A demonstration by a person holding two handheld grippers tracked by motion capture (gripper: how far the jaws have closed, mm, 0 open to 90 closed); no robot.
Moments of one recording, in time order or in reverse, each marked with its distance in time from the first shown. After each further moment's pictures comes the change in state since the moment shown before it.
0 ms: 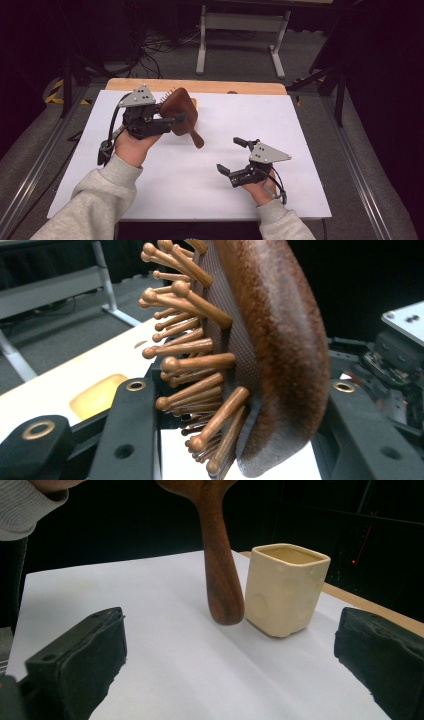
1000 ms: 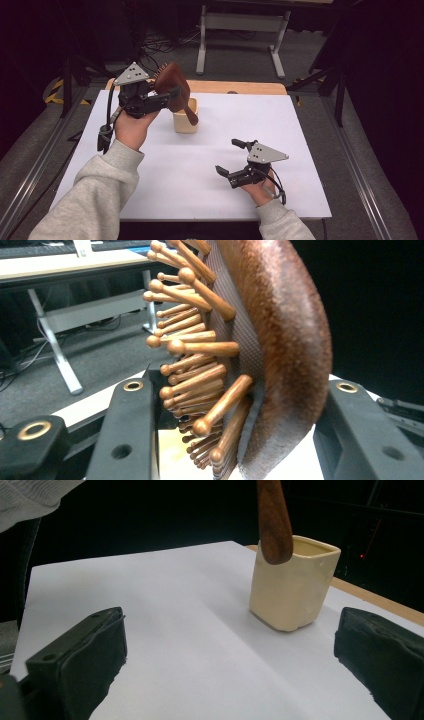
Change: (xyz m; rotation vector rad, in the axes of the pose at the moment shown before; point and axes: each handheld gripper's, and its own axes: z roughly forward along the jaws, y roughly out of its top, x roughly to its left) left arm 0.030 0.024 0.005 -0.092 0.144 -0.046; right arm 0.000 -0.003 0.004 0.024 0.022 0.001
